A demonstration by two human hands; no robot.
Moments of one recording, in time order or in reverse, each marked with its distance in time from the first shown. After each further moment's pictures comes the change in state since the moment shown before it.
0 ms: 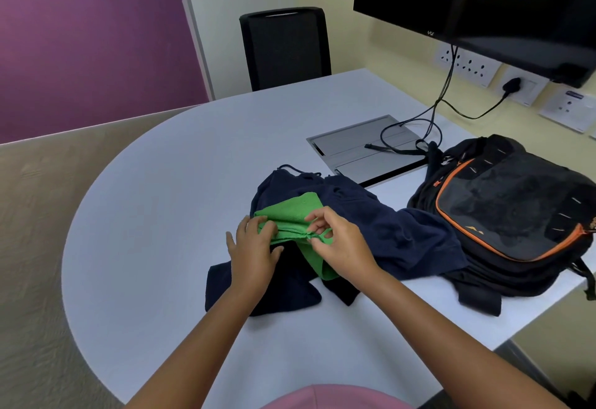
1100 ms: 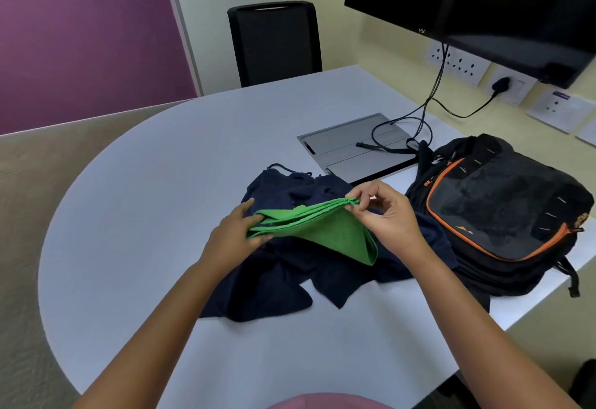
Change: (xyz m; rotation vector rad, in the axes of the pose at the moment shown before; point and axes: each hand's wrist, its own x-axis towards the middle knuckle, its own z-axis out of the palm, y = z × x) left_hand 0.044 -0.020 -0.025 -0.086 -0.257 0.084; right_hand 0.015 0.016 -0.077 0.360 0.178 -0.146
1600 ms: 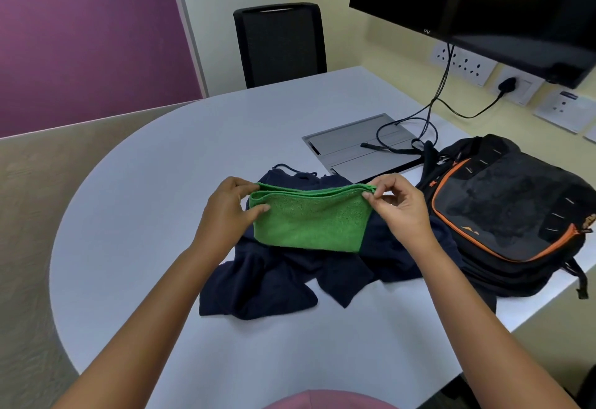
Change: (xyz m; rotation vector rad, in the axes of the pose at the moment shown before) left_hand -0.010 0.032 -0.055 -0.266 0.343 0.031; right_hand 0.011 0.014 -0.009 0.032 0.135 0.024
